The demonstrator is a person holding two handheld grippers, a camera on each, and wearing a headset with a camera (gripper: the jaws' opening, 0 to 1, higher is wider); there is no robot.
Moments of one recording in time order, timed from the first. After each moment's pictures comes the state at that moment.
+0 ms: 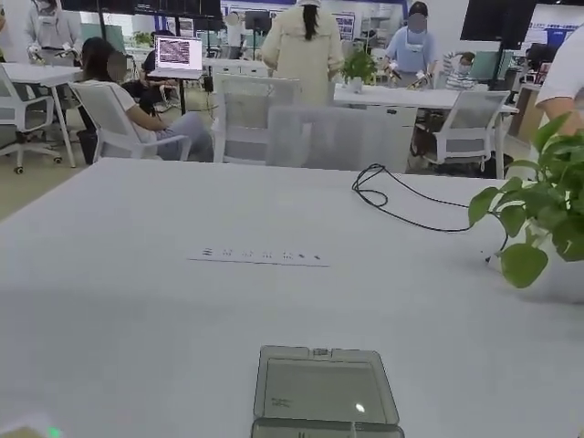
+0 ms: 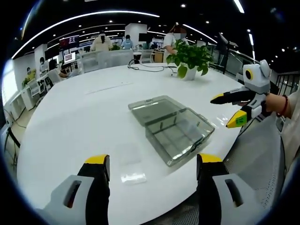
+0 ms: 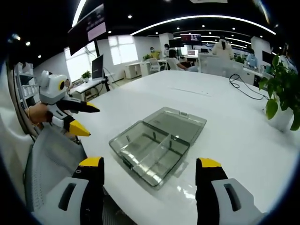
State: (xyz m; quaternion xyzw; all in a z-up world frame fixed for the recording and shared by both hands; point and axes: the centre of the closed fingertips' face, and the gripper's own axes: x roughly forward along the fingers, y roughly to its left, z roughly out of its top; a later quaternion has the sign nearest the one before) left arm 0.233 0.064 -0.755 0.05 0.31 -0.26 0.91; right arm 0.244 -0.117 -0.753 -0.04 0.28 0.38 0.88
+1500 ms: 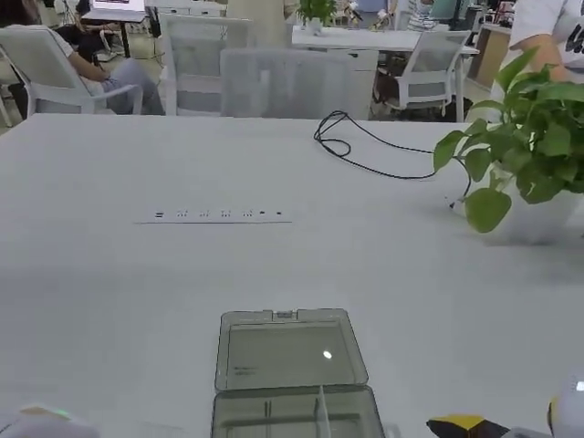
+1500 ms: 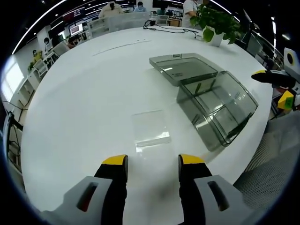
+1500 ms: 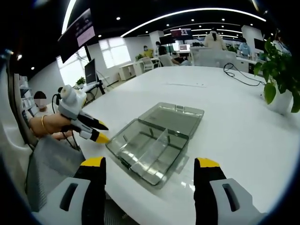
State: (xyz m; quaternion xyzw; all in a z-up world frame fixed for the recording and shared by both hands) left arm 0.260 0.097 -0.845 0.09 0.46 -0.18 0.87; right arm 0.249 -0.118 -0.766 0.01 0.31 0.36 0.88
